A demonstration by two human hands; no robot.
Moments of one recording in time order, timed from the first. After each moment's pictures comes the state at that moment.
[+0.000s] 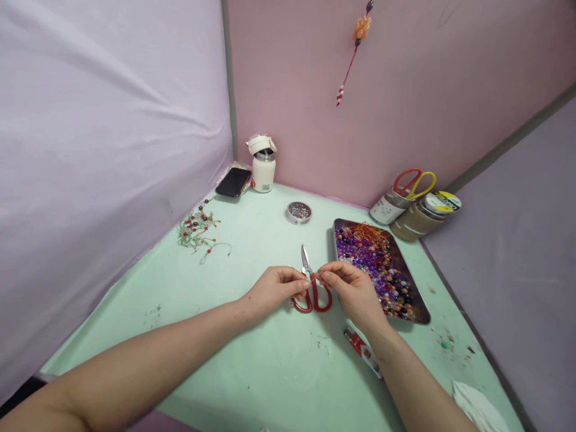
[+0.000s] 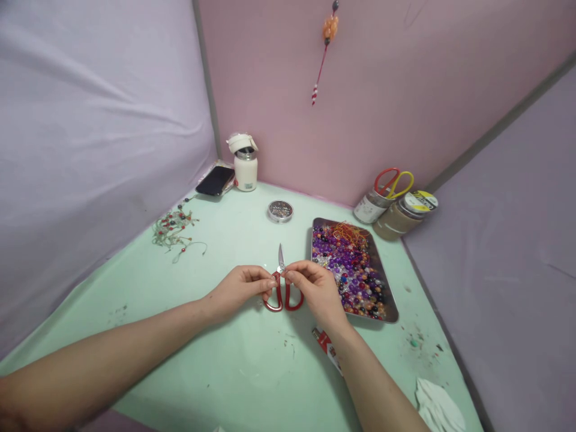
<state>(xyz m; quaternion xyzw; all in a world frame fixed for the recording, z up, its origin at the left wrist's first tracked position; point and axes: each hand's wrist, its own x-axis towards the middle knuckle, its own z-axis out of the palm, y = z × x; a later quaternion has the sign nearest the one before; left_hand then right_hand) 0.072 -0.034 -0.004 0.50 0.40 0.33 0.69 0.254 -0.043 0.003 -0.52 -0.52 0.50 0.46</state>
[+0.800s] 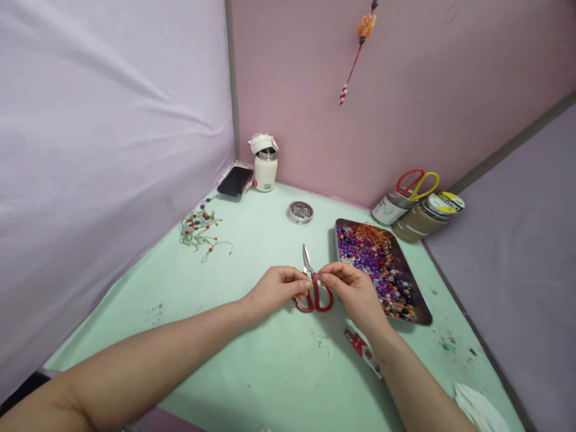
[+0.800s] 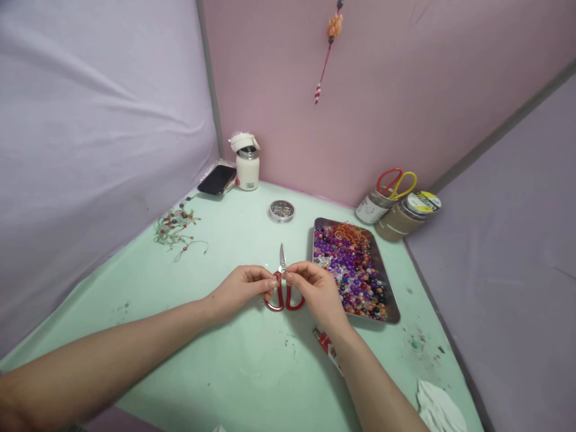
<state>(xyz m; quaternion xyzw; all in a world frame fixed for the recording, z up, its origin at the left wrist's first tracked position) 0.073 -0.035 -0.007 0.49 0.40 0.34 0.70 0.252 -0.046 0.005 -0.51 -0.51 0.52 0.45</state>
